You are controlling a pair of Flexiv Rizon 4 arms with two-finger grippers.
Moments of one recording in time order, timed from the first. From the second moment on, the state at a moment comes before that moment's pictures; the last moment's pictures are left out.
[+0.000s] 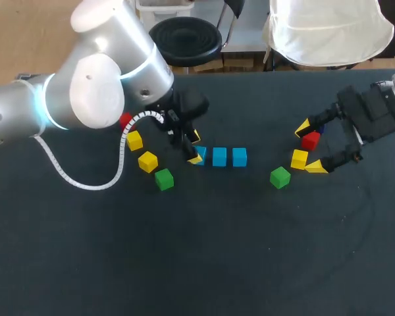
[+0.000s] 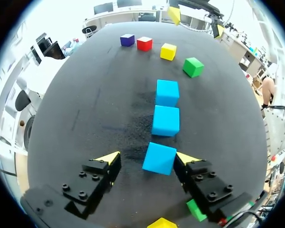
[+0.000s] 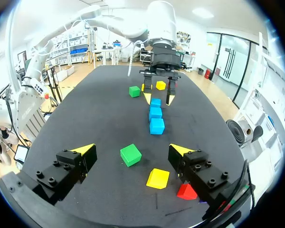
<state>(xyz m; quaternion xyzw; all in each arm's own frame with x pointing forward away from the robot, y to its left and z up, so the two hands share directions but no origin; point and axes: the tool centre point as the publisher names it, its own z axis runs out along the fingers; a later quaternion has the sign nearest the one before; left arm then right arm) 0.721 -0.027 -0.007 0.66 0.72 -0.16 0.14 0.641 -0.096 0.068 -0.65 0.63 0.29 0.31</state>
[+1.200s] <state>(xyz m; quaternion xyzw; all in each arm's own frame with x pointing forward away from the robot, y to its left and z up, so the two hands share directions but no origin) 0.697 -0.023 -0.003 0.67 0.72 -0.13 0.15 0.641 -0.096 0.068 -0.65 0.63 0.29 0.31</state>
